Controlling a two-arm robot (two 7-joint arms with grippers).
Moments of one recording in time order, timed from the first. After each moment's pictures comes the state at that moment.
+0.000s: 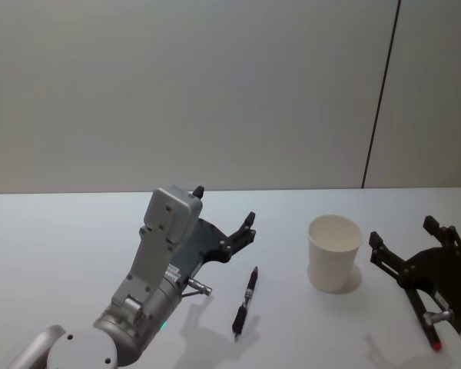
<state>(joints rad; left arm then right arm) -0.24 0.38 0.45 -1.63 -0.20 0.01 -0.01 -0.01 0.34 -0.23 -1.77 0.29 0.03 0.07</state>
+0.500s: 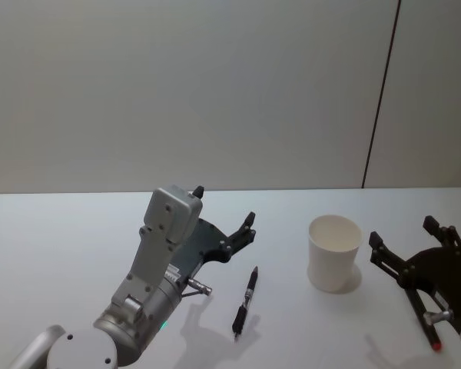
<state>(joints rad) -0.24 0.38 0.45 -1.63 -0.20 0.01 -0.01 -0.01 0.34 -0.23 -1.77 0.29 0.03 0.07</state>
